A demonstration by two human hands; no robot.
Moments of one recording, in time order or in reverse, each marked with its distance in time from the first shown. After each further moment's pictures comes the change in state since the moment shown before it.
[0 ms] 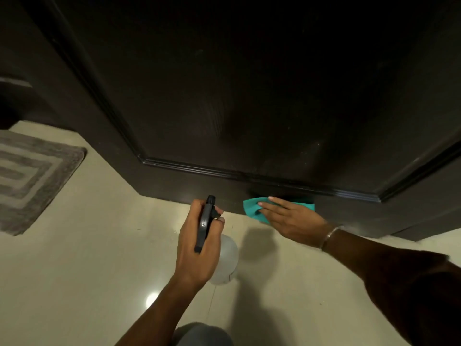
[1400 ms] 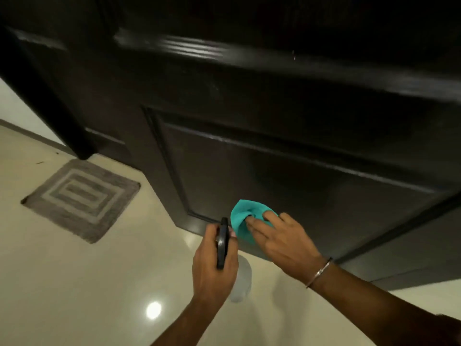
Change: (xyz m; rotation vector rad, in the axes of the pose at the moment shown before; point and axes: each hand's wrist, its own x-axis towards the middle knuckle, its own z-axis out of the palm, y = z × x) left_hand -0.023 0.245 -0.060 0.101 0.242 0.001; right_hand 0.008 0.143 -0.393 0.330 0.004 0.259
